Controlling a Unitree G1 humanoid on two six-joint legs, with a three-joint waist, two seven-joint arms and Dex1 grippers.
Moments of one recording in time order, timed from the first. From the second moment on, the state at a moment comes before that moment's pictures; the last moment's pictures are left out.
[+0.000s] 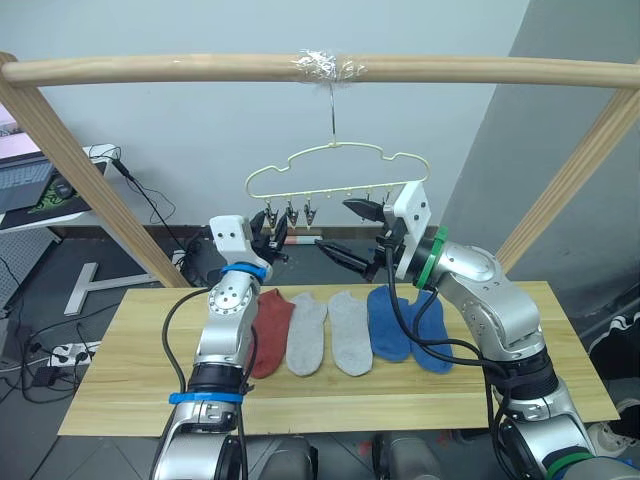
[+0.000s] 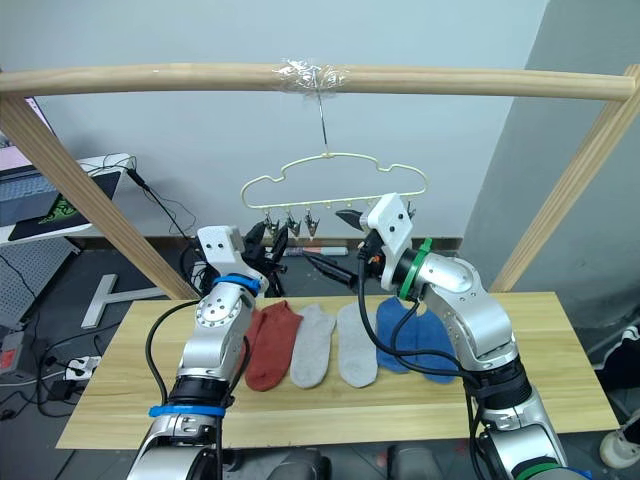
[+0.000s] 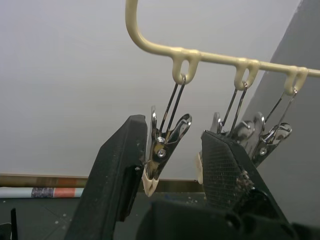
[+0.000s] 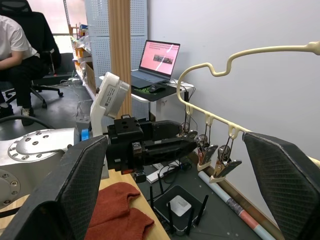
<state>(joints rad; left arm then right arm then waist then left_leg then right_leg) -0.44 0.16 0.09 0.29 -0.11 -0.03 -0.18 -0.54 -0.27 0.18 -0.27 0.34 0.51 0.65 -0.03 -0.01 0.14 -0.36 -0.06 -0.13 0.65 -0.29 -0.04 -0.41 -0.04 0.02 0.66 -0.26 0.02</state>
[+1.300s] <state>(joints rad) -0.47 0.17 0.09 0.32 -0.06 -0.07 -0.15 -0.54 -0.27 0.18 -0.27 0.34 0.51 0.64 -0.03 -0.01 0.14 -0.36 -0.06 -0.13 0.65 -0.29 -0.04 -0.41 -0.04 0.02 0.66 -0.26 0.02</state>
